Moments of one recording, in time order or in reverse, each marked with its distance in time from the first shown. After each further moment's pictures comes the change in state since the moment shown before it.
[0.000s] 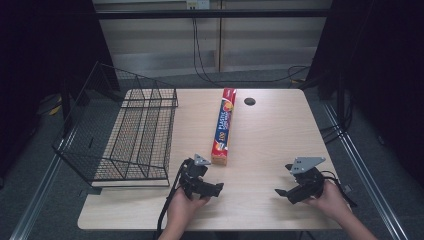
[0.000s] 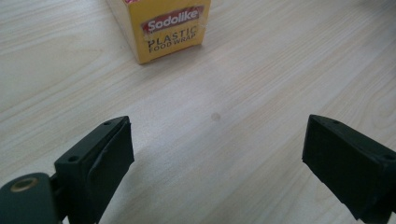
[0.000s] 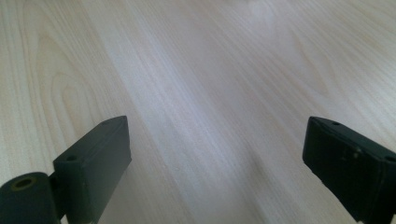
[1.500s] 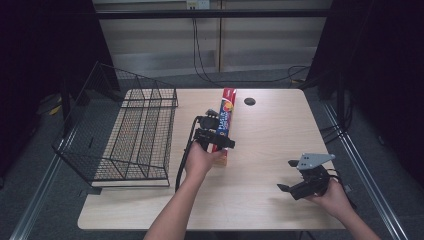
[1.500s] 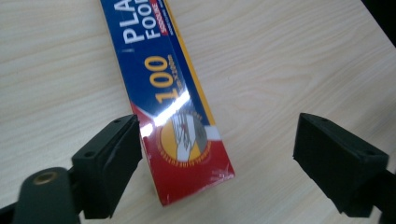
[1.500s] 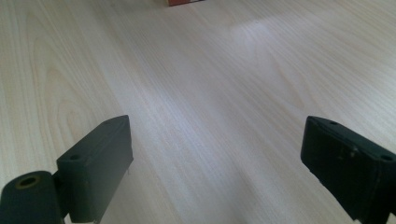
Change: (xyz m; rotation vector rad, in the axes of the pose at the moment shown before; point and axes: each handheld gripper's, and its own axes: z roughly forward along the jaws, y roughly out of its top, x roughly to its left) left arm 0.027 0.129 0.020 0.078 0.001 -0.181; right arm -0.008 0.001 -0.014 -0.089 -0.016 0.035
